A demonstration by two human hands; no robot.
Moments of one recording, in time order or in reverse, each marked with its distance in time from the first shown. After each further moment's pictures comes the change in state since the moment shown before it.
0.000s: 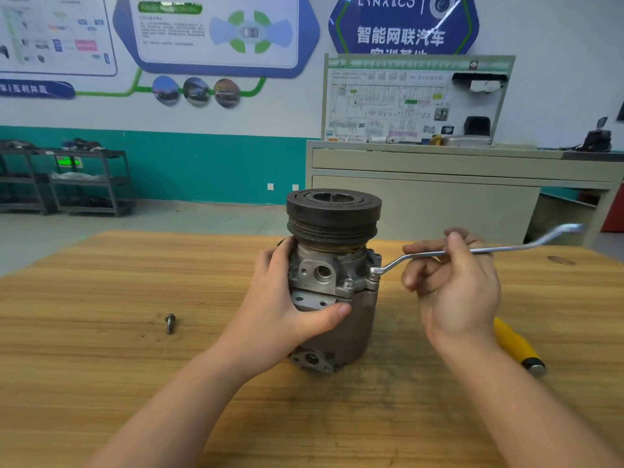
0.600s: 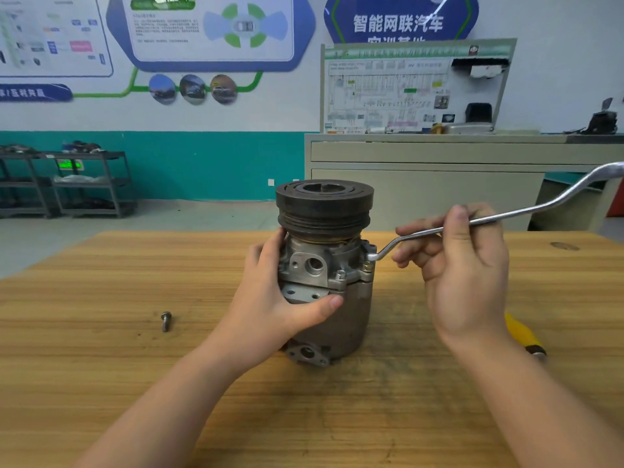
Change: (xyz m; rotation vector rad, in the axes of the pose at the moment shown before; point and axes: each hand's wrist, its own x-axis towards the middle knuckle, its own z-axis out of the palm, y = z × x) left_hand 0.002 -0.001 0.001 -0.020 0.026 0.000; right_hand -0.004 -0.012 0.001 -0.147 -0.201 -0.213
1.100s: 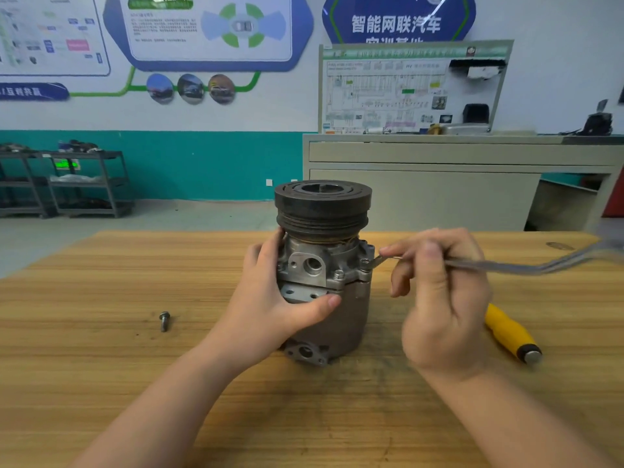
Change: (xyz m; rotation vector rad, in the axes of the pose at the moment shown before) left_hand 0.000 -0.001 0.000 -0.009 -0.004 -0.001; right_hand -0.026 0.003 0.009 -0.266 -0.125 -0.428
